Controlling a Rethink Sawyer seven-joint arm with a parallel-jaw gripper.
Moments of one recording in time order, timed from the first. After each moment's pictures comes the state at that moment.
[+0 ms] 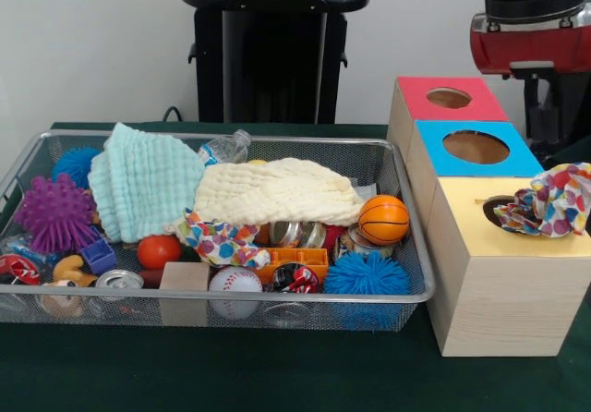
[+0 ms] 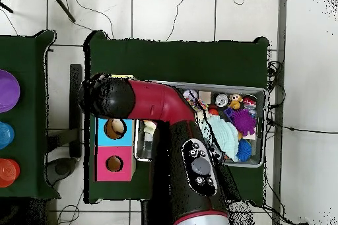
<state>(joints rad) -0.15 -0.75 0.22 1.59 0.16 0.61 2.19</state>
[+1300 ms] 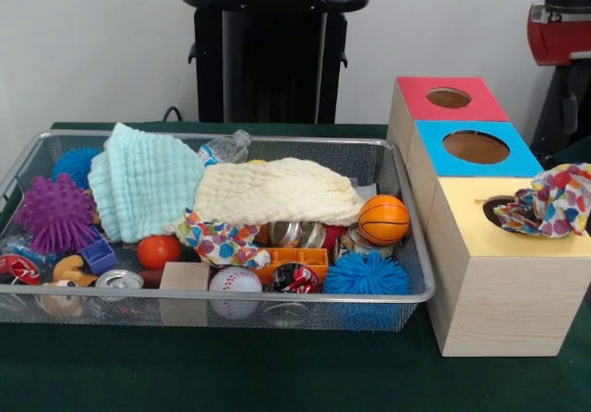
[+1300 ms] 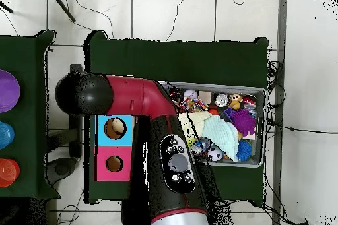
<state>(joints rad) -0.07 -0.73 0.18 1.51 0.18 0.67 2.19</state>
